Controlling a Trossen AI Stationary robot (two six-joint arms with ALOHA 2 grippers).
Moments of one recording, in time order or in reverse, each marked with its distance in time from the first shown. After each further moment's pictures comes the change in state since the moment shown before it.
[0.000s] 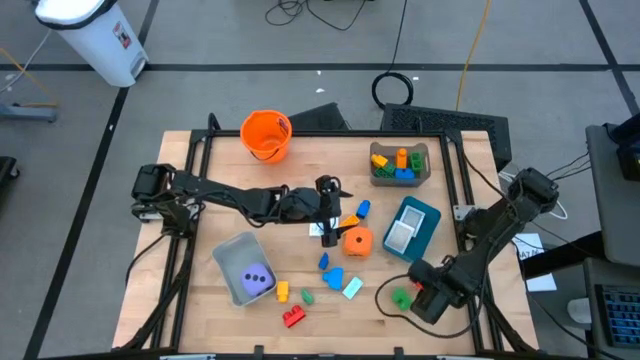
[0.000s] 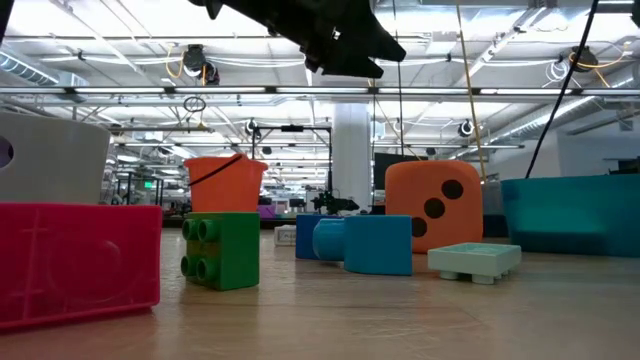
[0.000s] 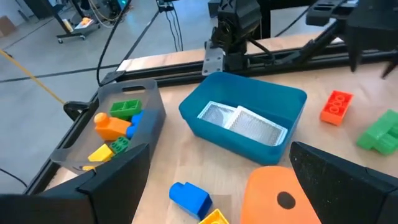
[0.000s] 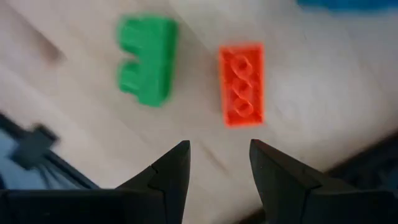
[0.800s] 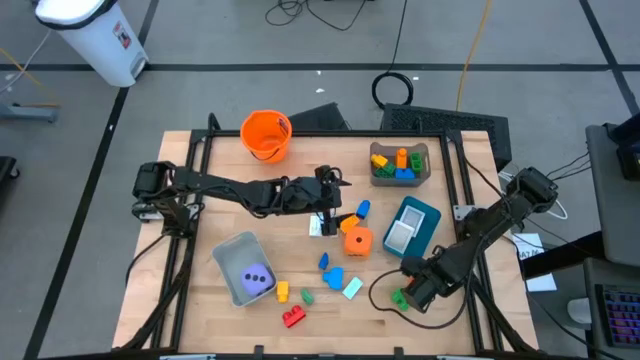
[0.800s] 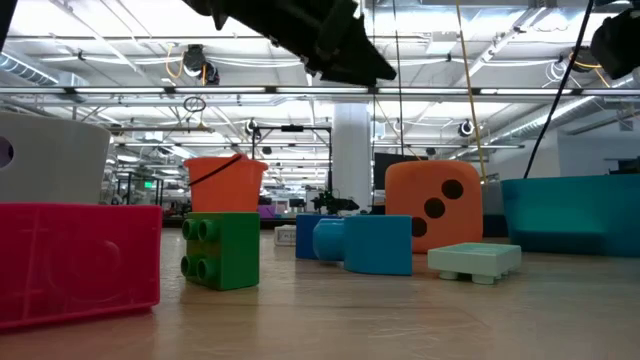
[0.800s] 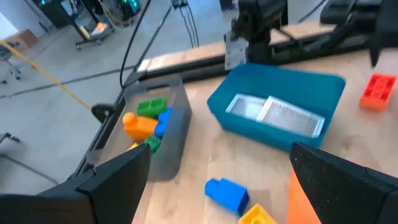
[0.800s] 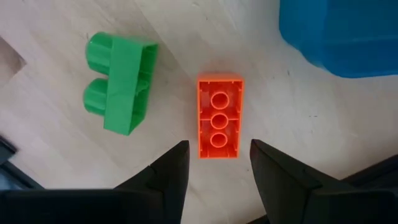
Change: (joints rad) left arm 0.060 0.000 0.000 -0.004 -0.001 0.107; right arm -0.103 -0.001 -0.072 0.012 -0.006 -0.219
